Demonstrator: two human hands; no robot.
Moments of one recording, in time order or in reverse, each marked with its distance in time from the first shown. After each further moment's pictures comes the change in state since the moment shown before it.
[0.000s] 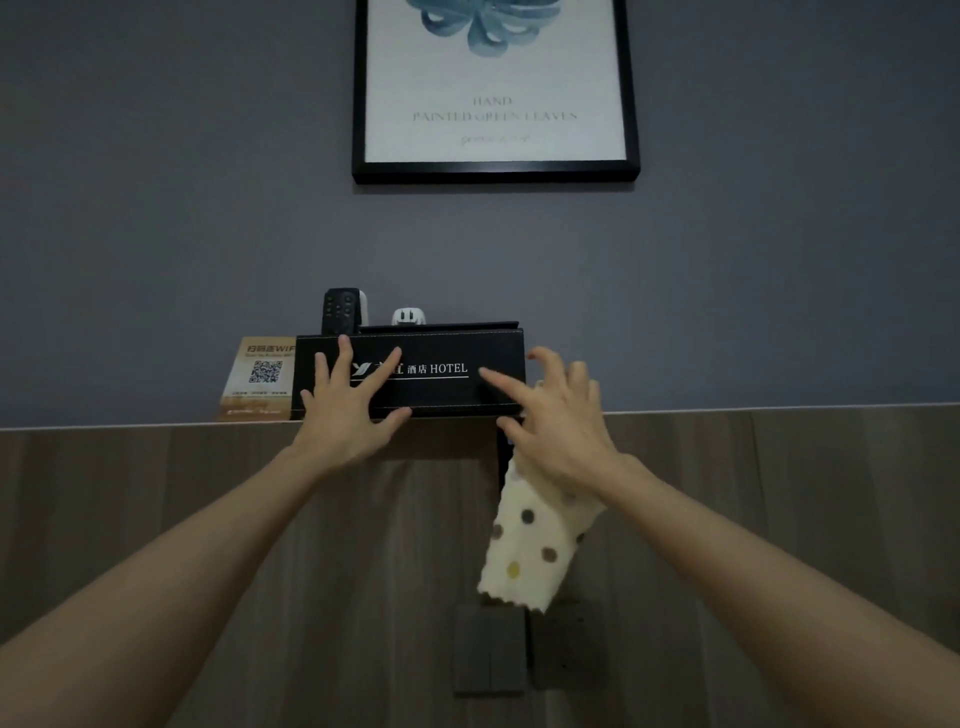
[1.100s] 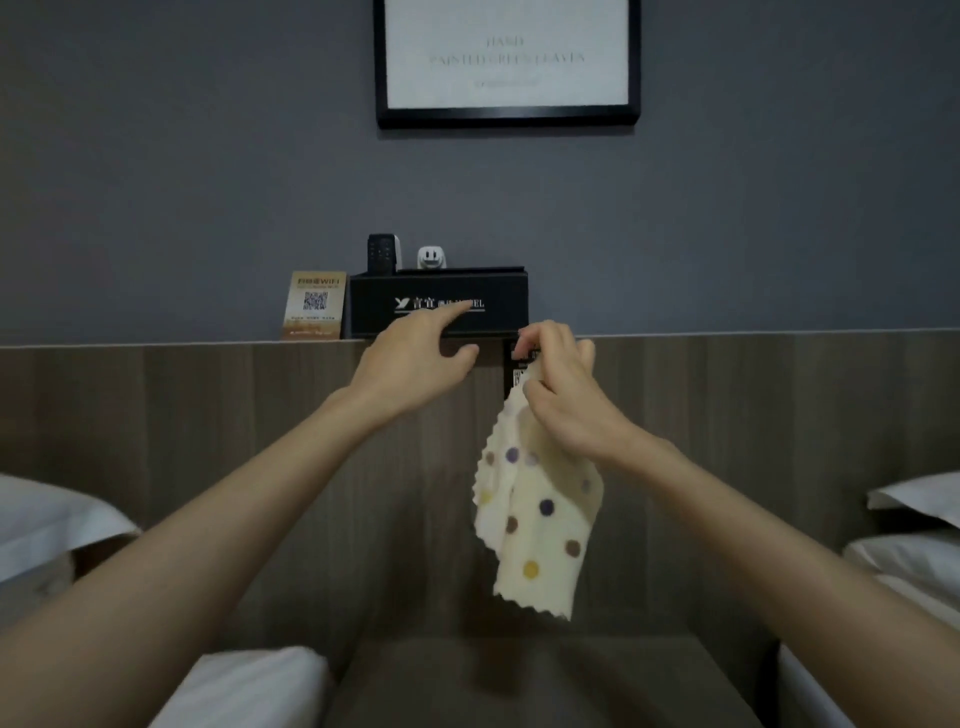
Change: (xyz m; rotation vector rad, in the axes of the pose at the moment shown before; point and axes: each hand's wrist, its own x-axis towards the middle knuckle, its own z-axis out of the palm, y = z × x) left_hand -0.136 0.108 -0.129 -0.209 -0.069 0.122; right_hand -0.109 -0.079 -0.139 0.692 -0.169 0.107
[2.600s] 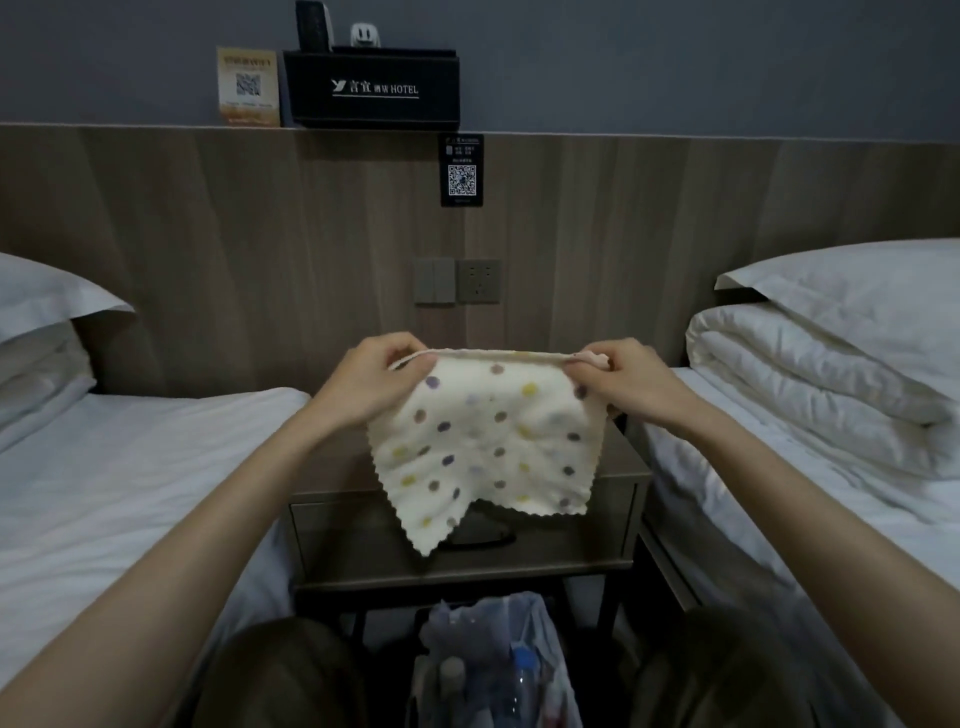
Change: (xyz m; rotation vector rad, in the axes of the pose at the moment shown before) left_hand -0.265 0.078 0.004 -0.413 -0.407 -0.254; right_hand -0.275 -0.027 -0.088 0.025 -0.269 0.535
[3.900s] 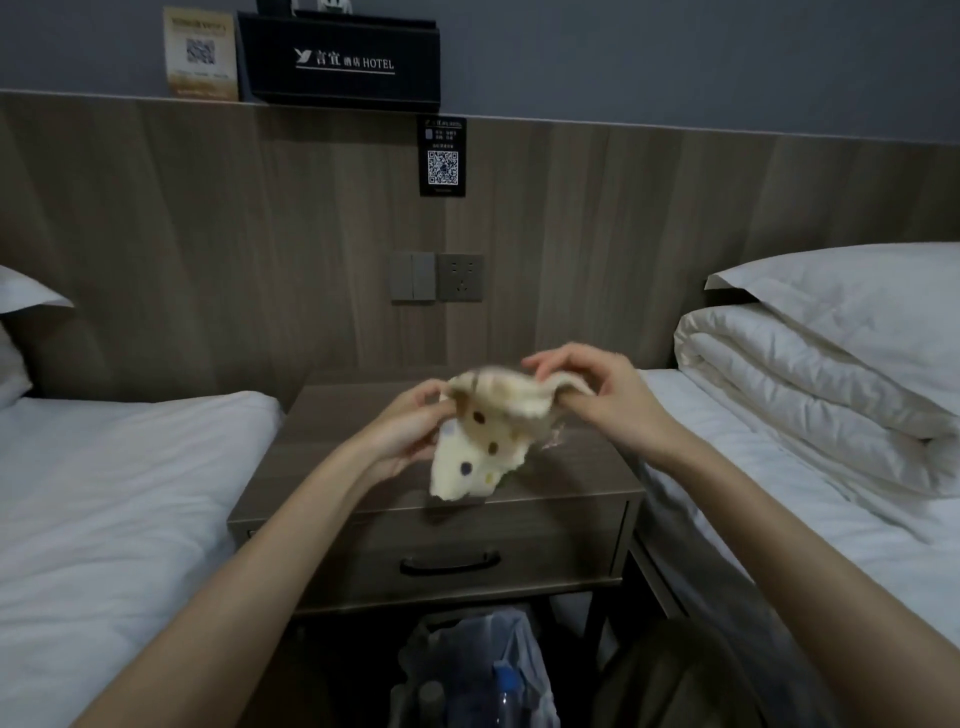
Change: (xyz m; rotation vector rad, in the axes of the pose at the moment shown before) left_hand 0.040 -0.027 0.082 -0.803 -0.251 -0.448; right_hand 0.020 0.018 0.018 0.280 -0.019 -0.275
